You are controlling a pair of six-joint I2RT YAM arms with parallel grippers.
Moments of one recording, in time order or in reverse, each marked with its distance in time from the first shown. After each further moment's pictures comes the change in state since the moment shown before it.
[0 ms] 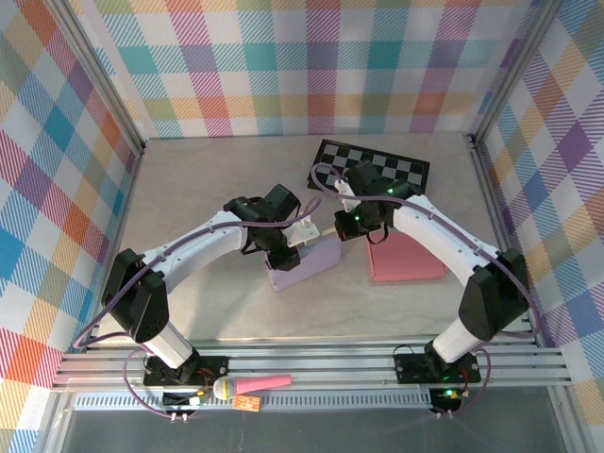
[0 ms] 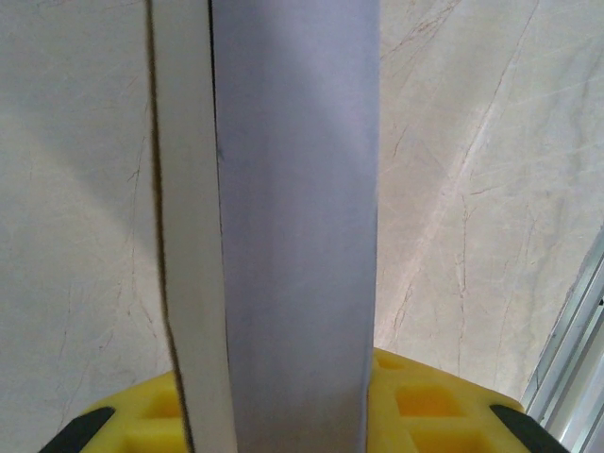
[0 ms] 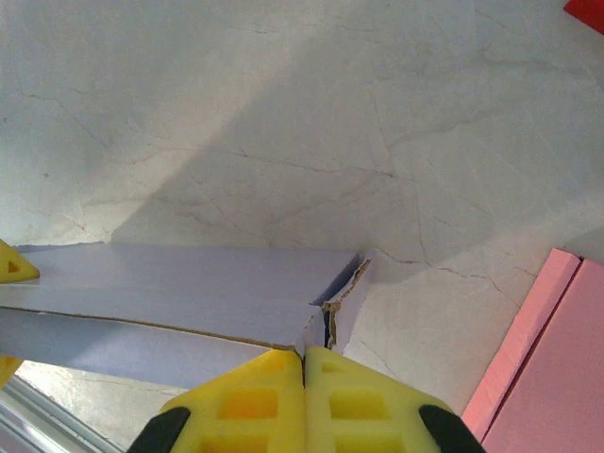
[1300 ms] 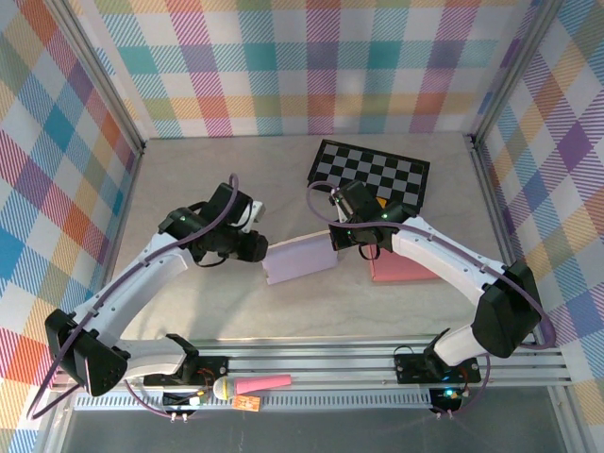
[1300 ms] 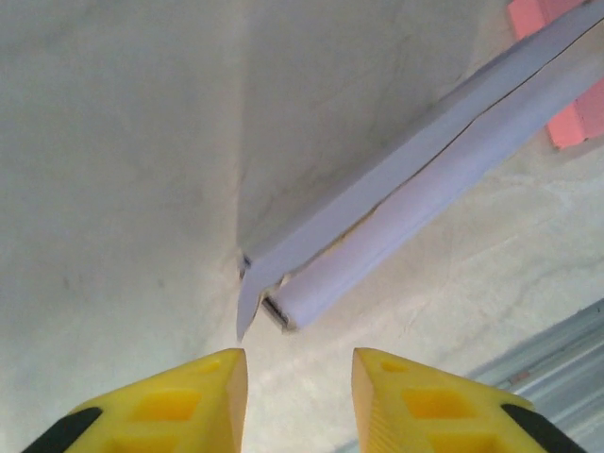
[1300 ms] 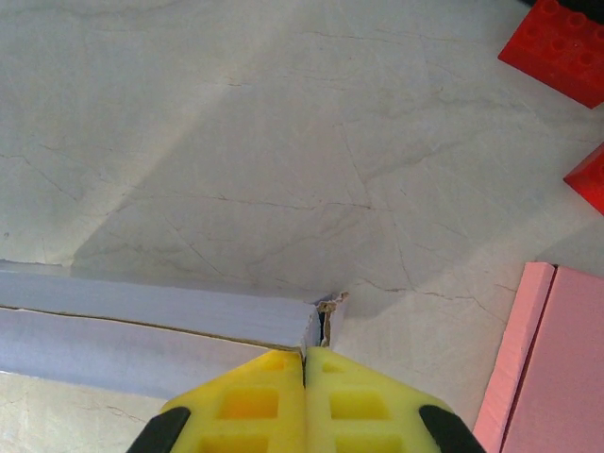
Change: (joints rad) left arm 0.119 -0.369 -0.092 -0.118 -0.104 -0.726; right arm 0.130 -0.094 -0.148 0.179 0.231 0.150
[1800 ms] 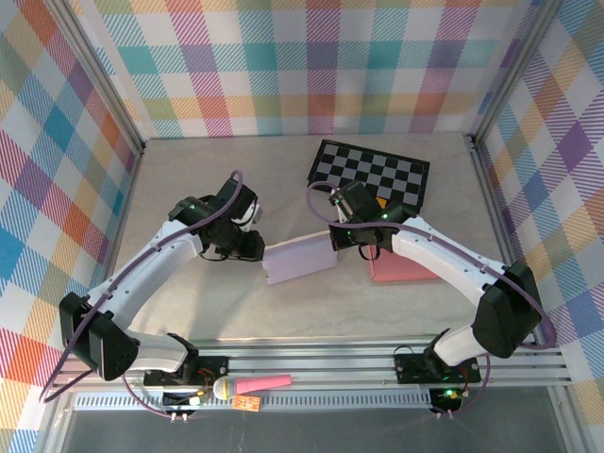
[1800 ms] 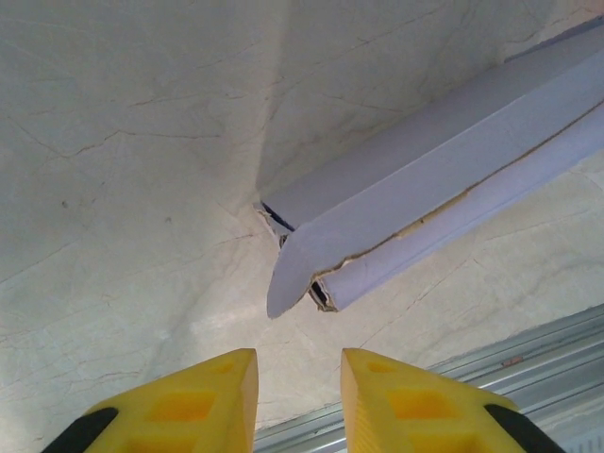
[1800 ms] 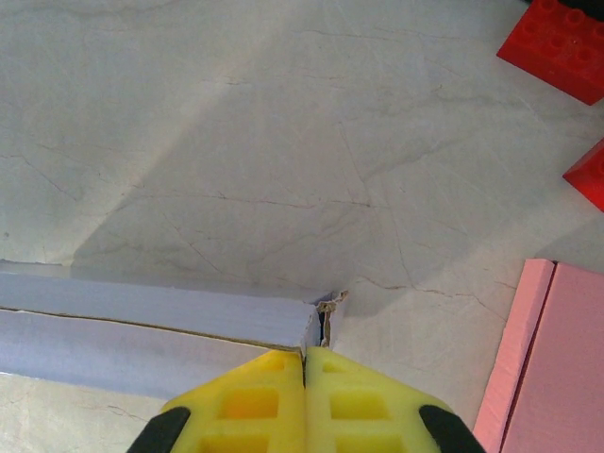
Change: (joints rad) left arm 0.027 0.105 0.059 -0.094 0.009 -0.075; right arm 0.003 -0.003 0.000 -0.006 0.004 0.007
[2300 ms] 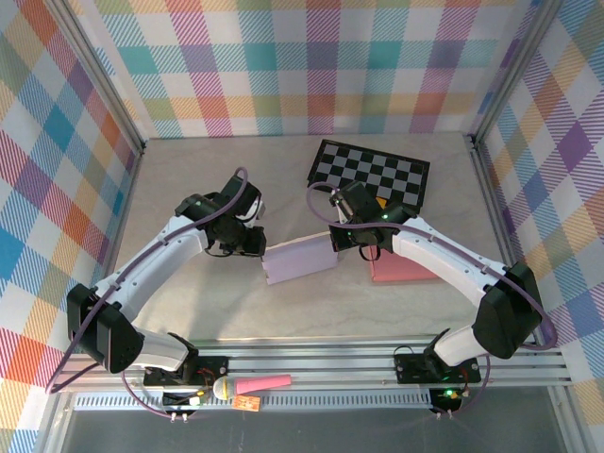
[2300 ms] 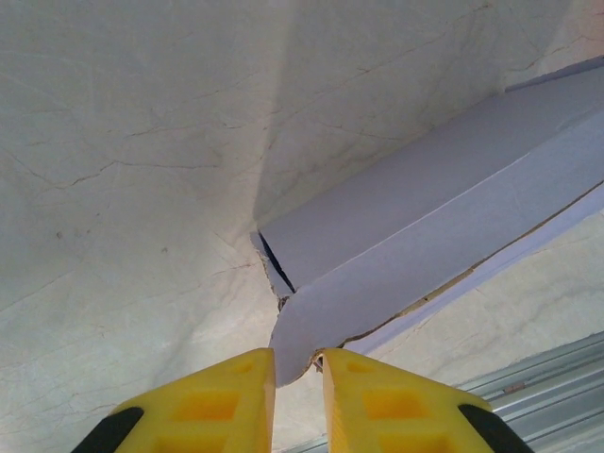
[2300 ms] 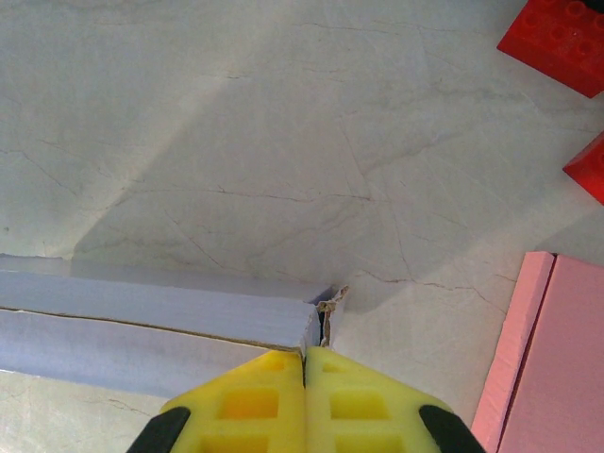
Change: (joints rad) left arm 0.006 0.039 0.002 0.054 -0.003 0.000; right arm 0.003 -0.003 0.000 -0.010 0.000 0.004
